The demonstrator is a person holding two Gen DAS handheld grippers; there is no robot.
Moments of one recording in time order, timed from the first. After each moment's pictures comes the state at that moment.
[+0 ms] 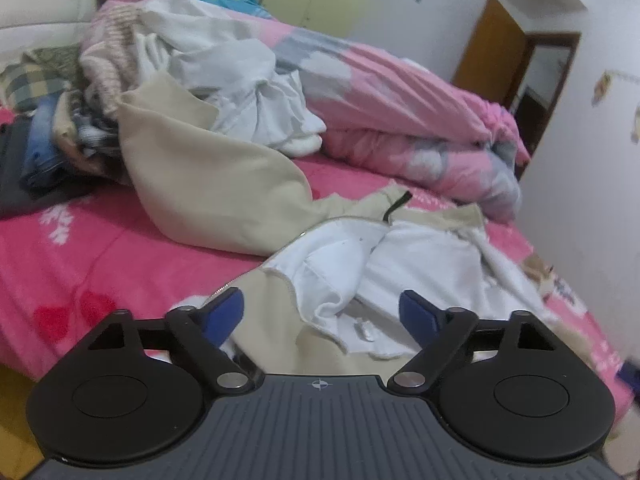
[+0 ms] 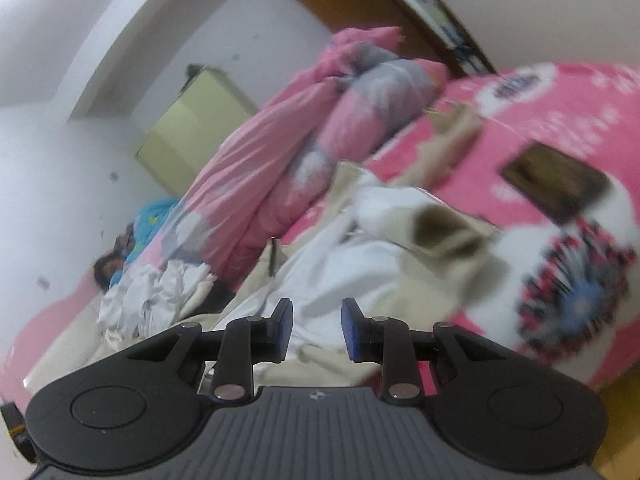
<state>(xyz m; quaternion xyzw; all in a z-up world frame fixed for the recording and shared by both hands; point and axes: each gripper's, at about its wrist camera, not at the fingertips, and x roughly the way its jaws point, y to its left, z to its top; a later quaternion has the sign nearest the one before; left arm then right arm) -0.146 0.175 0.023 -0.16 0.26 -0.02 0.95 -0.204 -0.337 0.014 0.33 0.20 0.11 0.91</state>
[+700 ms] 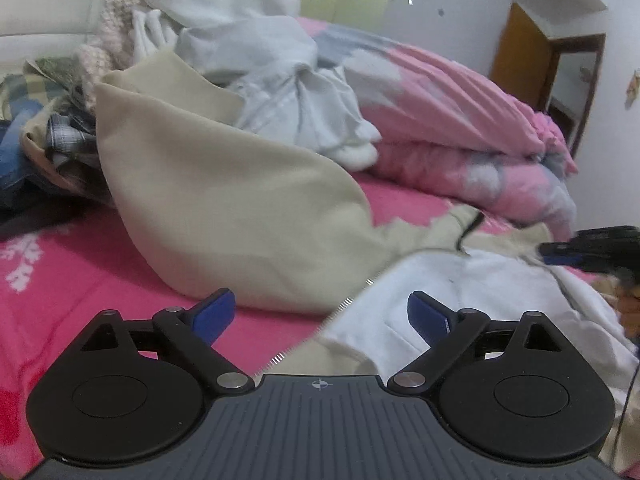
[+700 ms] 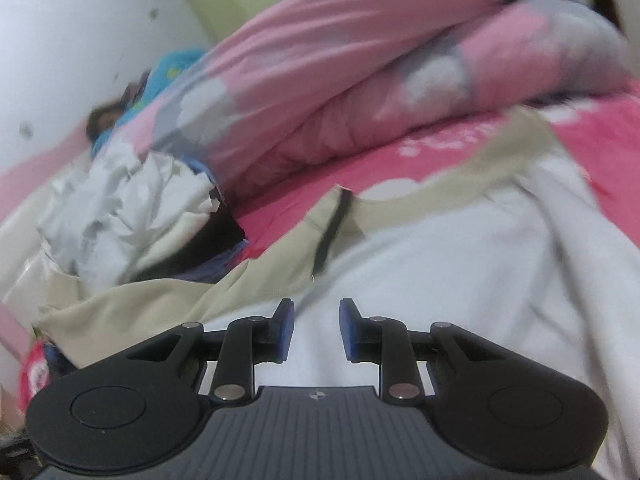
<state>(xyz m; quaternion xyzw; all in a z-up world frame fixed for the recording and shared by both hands) -0.054 0.208 -0.039 -0.15 0.22 0.03 0.96 0.157 -0.158 0.011 0.11 0.34 0.22 0.91</state>
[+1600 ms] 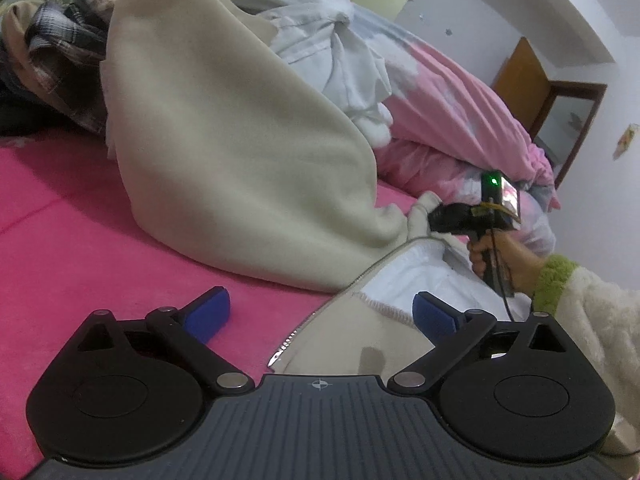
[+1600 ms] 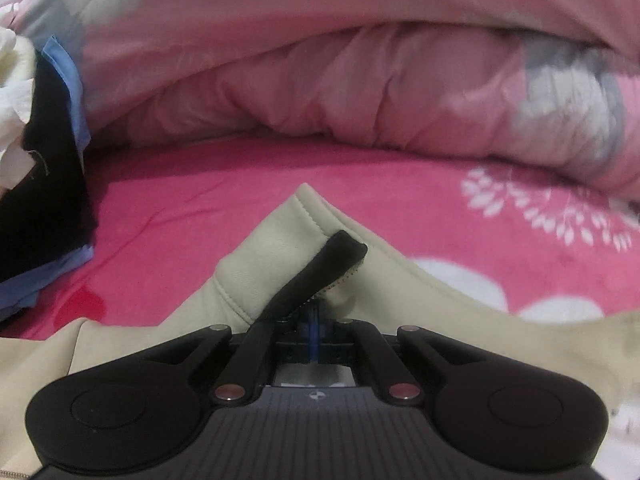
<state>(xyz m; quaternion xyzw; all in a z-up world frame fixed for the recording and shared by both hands) -0.026 0.232 -0.093 -0.24 0.21 -0.02 0.95 0.372 -0.024 -0.080 -0.07 0.35 0.18 0.92</state>
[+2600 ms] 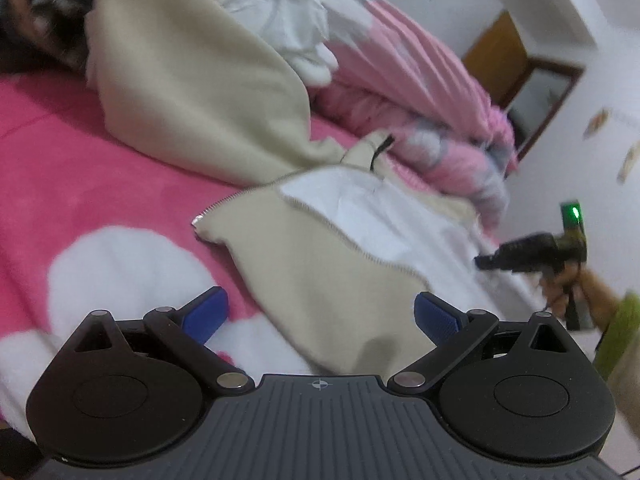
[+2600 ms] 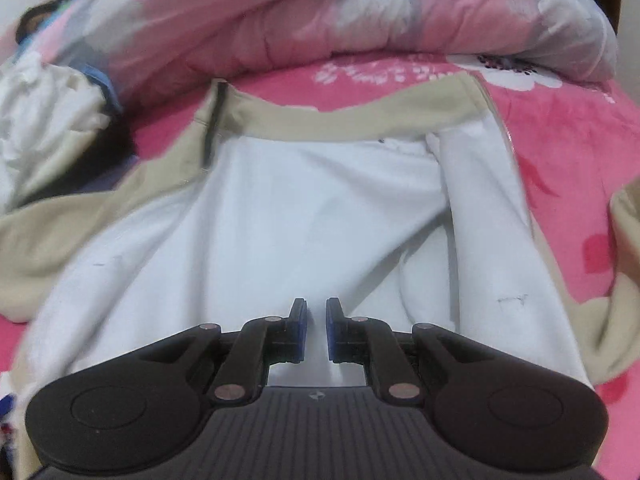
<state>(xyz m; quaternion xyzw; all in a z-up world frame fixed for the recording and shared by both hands) -0.073 0.177 -0.085 -0.25 0.27 -0.07 0.93 0.192 -0.217 -0.038 0.01 0.47 0.13 0.88</state>
